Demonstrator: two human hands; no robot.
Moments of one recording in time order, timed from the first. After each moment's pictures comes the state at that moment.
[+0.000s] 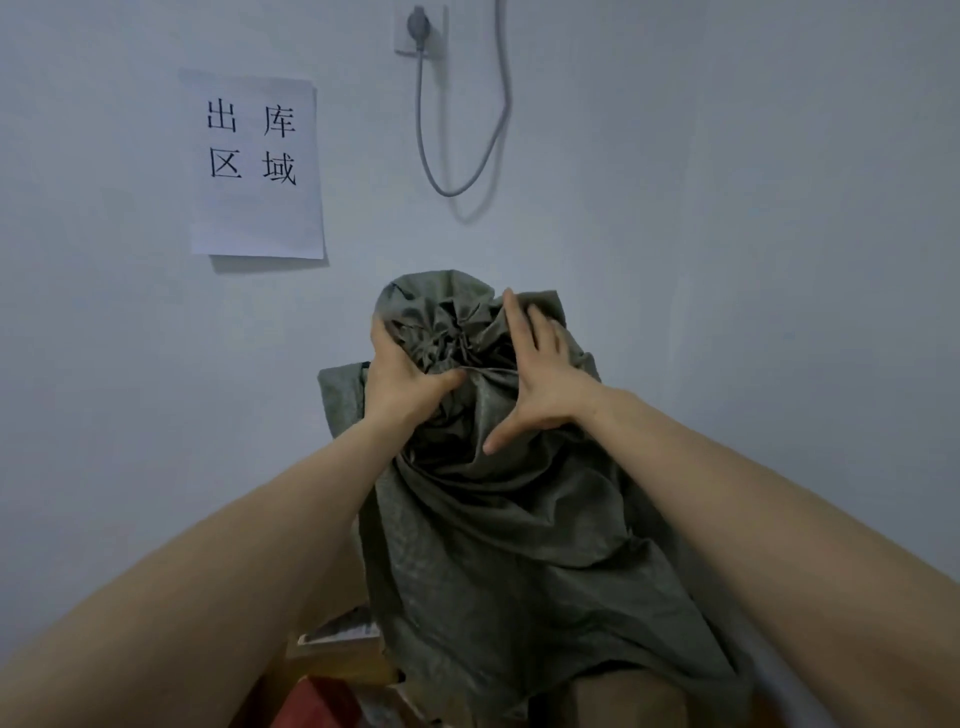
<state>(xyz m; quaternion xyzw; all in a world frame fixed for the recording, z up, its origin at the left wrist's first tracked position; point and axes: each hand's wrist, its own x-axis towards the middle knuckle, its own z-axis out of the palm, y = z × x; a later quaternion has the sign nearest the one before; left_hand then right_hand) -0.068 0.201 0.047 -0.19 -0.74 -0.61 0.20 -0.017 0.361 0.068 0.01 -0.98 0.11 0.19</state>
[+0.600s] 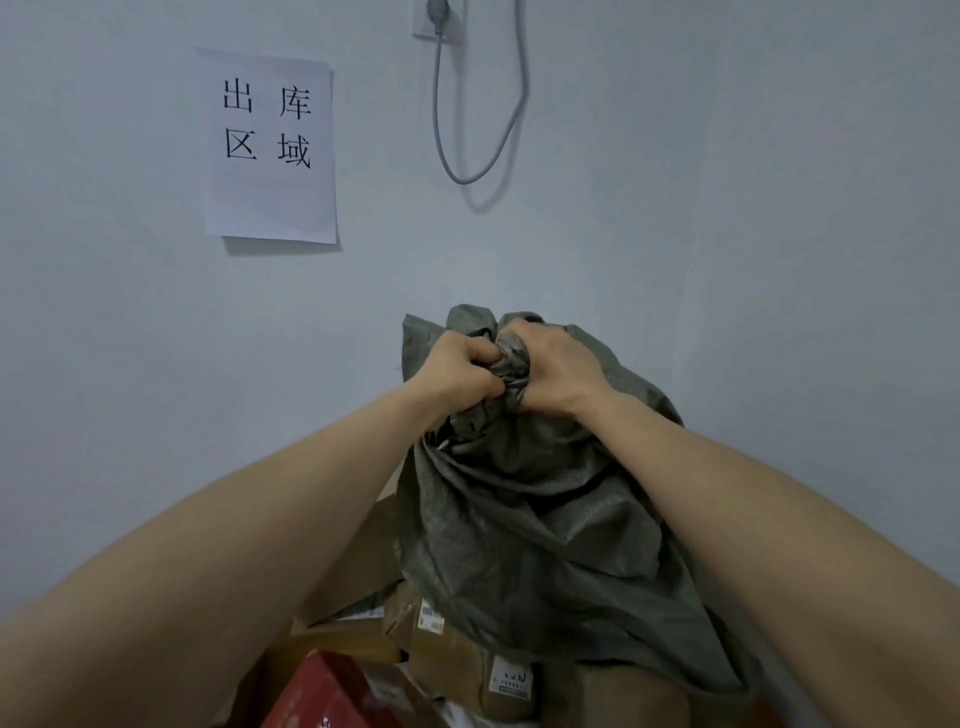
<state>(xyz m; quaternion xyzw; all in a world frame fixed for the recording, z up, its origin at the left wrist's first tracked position) -0.051 0.211 0.056 -0.35 -0.78 -0.52 0.07 -0.029 0.360 0.061 0.08 -0.94 0.08 0.33</state>
